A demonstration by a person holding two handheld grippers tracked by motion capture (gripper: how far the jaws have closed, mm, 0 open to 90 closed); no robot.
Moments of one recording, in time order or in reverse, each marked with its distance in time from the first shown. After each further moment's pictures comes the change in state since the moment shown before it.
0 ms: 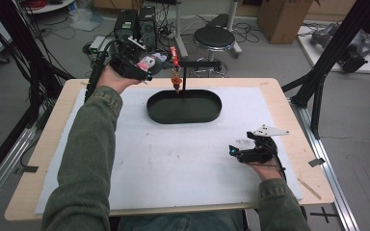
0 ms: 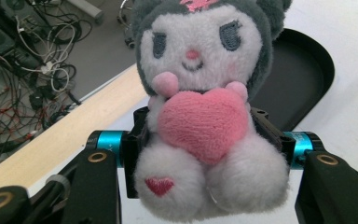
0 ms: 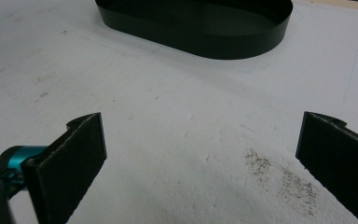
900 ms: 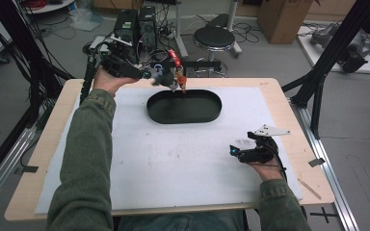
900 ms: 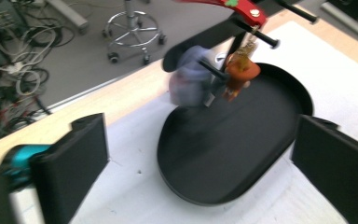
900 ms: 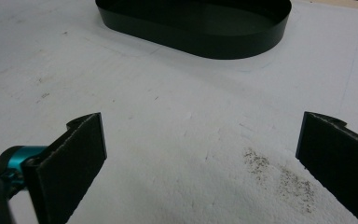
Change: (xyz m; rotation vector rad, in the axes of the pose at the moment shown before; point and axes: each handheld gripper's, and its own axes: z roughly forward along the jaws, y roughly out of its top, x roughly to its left) left arm 0.031 -0.028 0.004 -0.125 -0.149 -0.160; right arm -0.002 0.000 -0.001 -0.003 0.002 0.002
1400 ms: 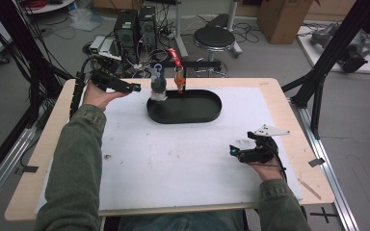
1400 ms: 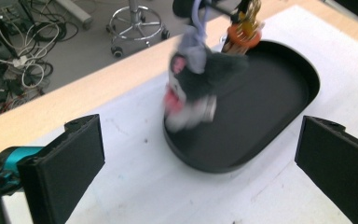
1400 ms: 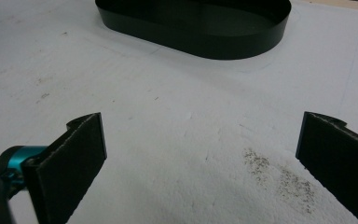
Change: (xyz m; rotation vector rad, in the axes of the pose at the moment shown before) left arm 0.003 -0.043 -0.015 0.005 0.048 0.004; right arm 0.001 0.000 0.000 0.002 0.000 0.000
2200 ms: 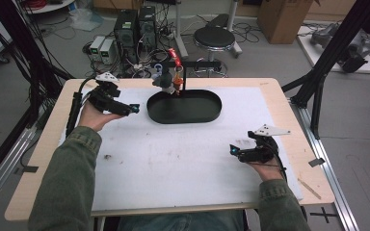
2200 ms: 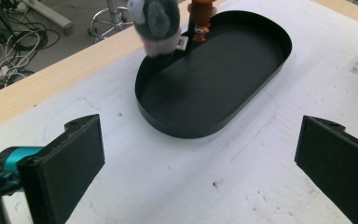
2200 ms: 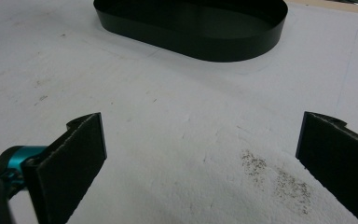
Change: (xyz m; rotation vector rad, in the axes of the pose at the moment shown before) left arm -0.023 -0.051 -0.013 -0.028 -0.053 0.095; right arm 0.000 0.001 -0.001 -0.007 -0.011 0.003
